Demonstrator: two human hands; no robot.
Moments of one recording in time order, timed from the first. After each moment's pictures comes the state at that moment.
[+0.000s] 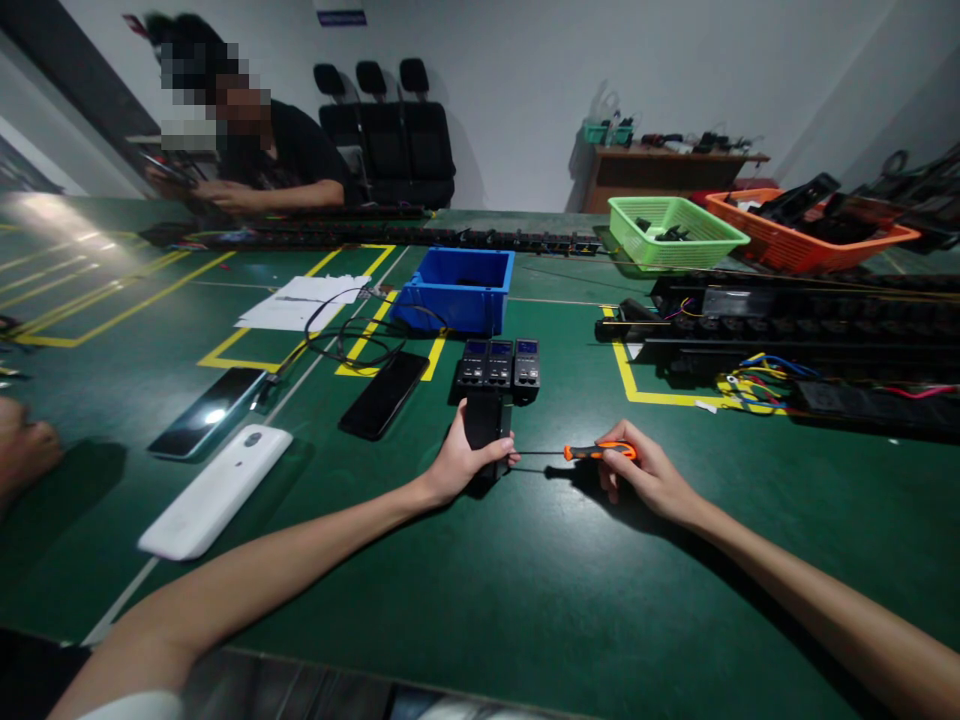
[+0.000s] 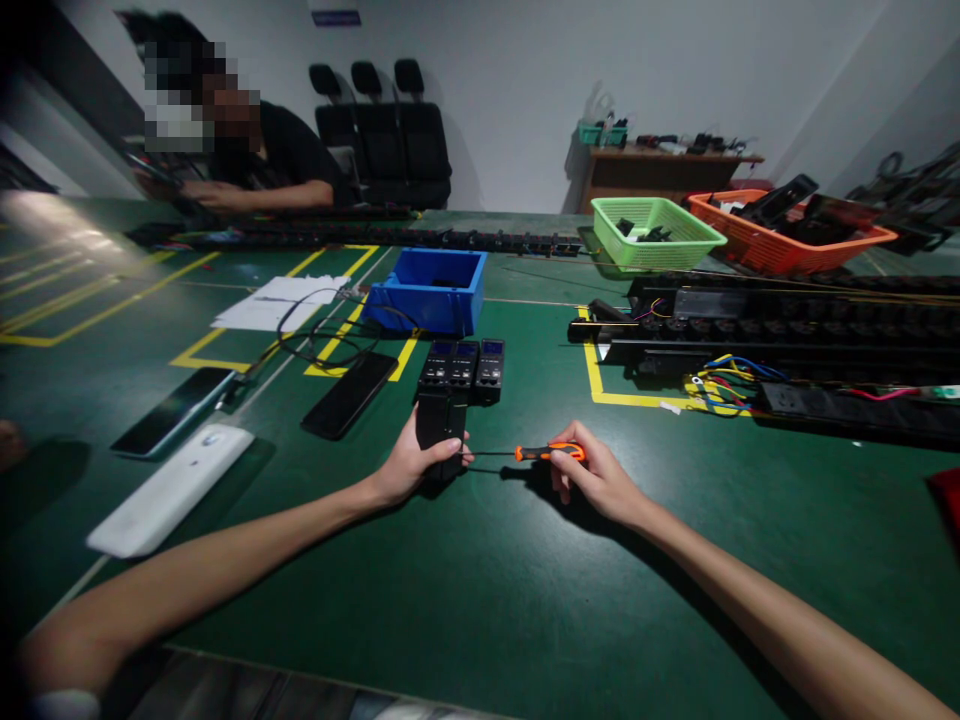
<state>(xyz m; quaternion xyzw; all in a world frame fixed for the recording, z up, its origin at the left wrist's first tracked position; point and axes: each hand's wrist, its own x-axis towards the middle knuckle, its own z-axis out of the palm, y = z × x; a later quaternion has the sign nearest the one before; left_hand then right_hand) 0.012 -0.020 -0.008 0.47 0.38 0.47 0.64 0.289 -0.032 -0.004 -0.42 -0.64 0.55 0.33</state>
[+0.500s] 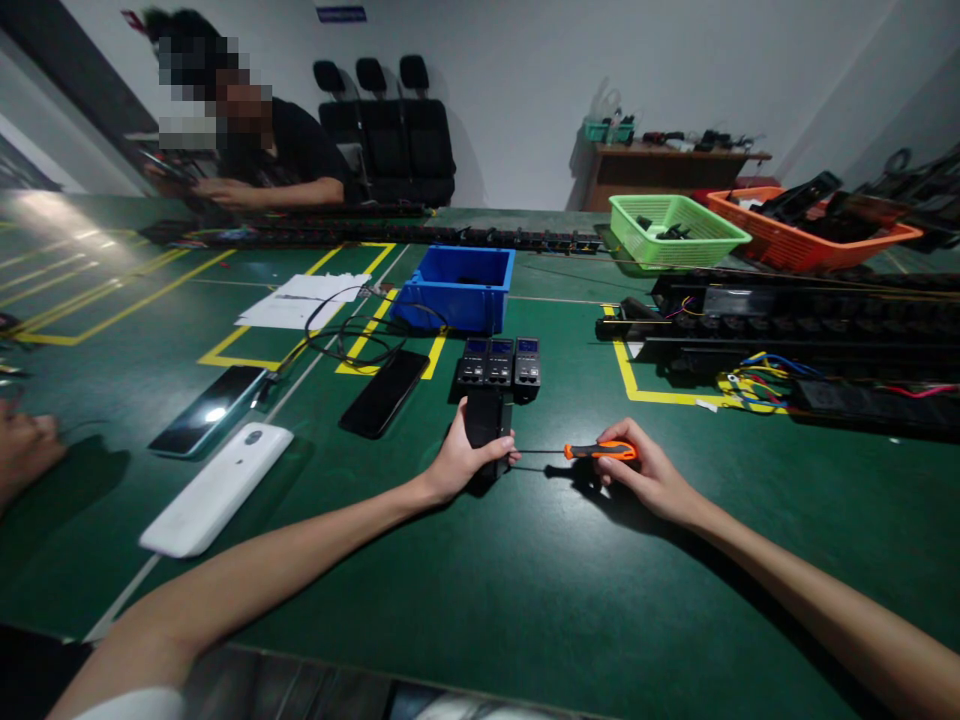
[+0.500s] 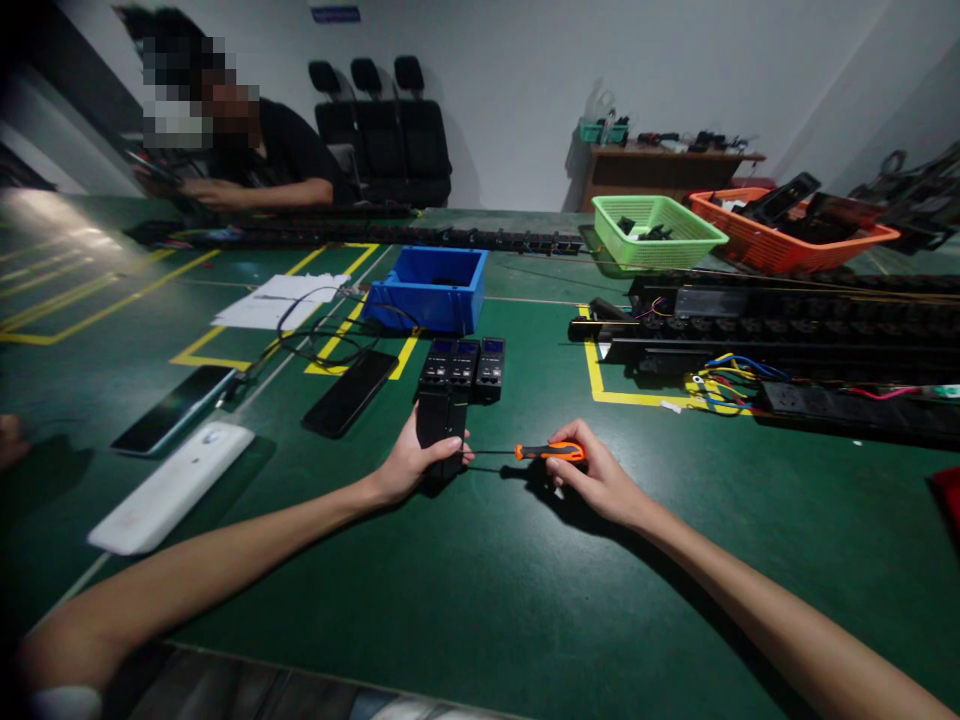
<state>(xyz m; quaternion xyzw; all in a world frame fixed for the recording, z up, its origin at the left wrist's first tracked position) 0.012 -0.019 -0.011 0.47 0.39 0.47 0.64 0.292 -0.032 -0.009 -0.42 -0.66 0.52 0.33</state>
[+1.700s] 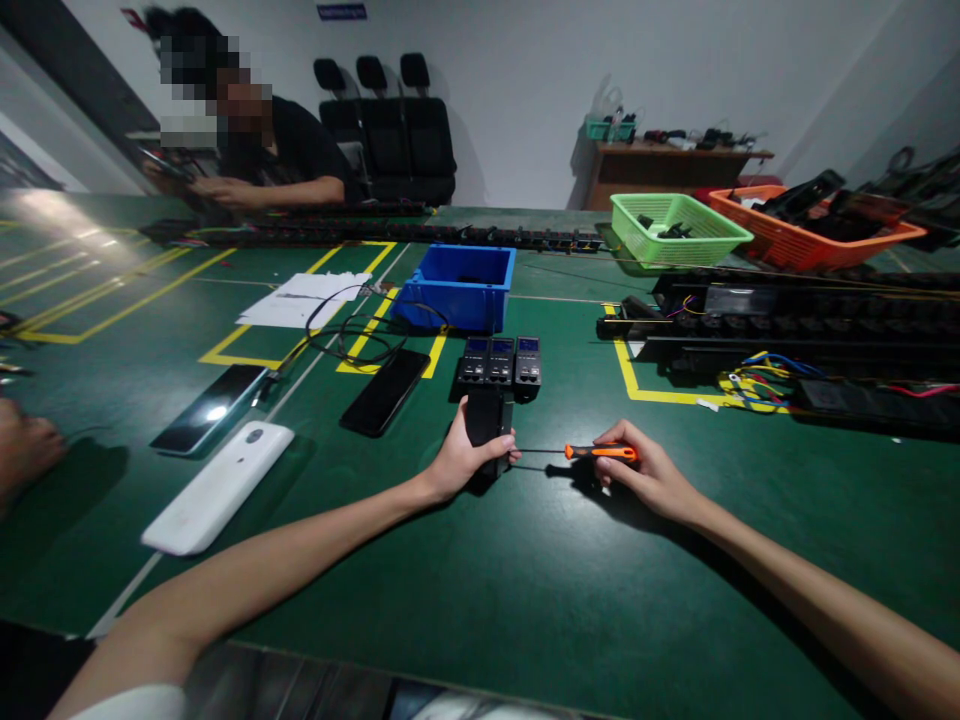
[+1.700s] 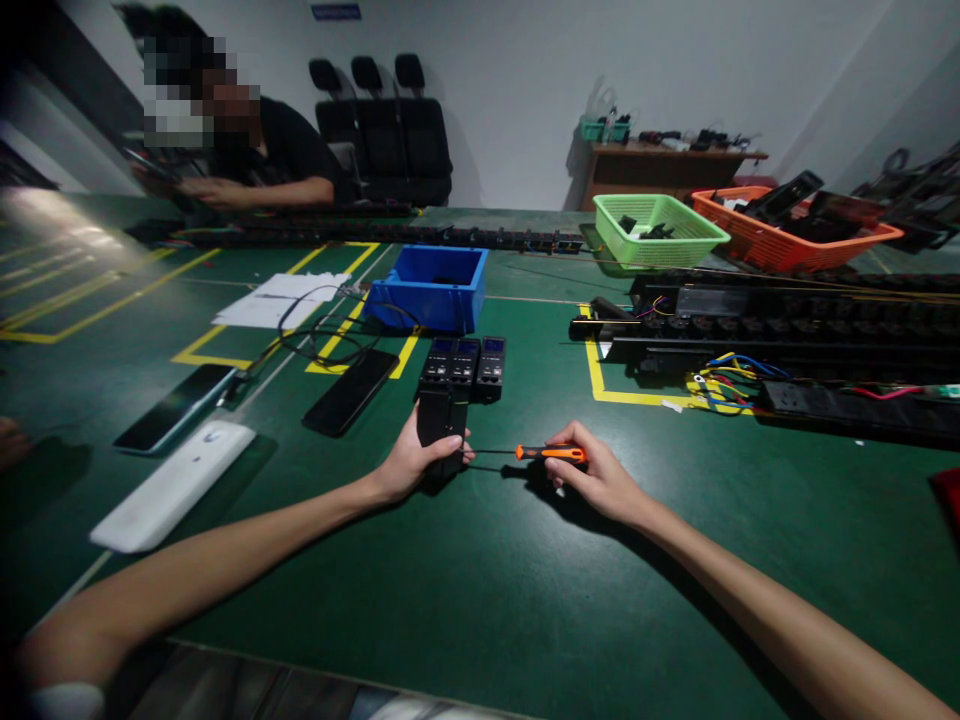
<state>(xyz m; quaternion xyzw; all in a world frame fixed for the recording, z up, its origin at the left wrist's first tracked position) 0.012 -0.019 -0.010 0.47 0.38 0.47 0.64 0.293 -0.031 -0.008 -0.43 -0.67 0.52 0.32</state>
